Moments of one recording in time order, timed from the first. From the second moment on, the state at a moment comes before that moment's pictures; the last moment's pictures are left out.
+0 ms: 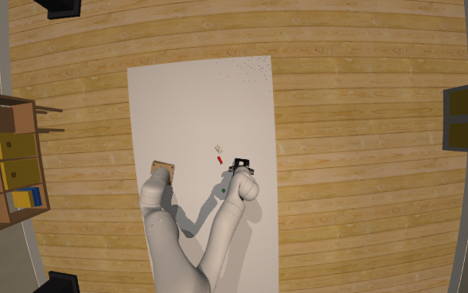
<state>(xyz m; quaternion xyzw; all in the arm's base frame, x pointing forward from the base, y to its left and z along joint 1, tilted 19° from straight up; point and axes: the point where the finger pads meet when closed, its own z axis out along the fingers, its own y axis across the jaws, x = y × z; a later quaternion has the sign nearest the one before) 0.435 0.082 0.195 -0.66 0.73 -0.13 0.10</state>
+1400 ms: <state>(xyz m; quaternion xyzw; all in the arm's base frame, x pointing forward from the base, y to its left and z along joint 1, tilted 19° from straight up) 0.443 0.076 0.172 -0.66 0.73 -0.13 0.10</state>
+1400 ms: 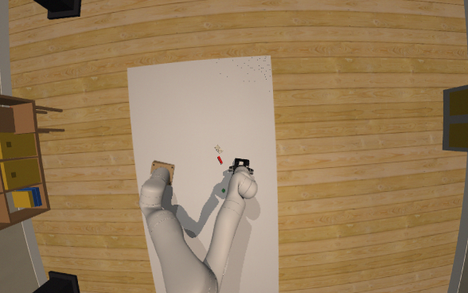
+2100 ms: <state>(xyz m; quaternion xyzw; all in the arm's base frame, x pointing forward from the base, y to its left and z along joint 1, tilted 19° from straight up) 0.449 0.076 0.146 -0.66 0.73 -0.13 0.10</state>
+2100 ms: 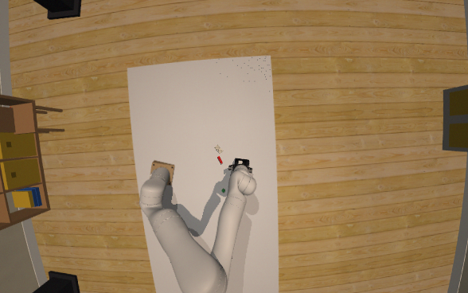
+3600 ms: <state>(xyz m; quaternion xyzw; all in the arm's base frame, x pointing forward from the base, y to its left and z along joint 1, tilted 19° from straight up) 0.440 0.076 0.162 -0.66 0.73 -0.13 0.10</state>
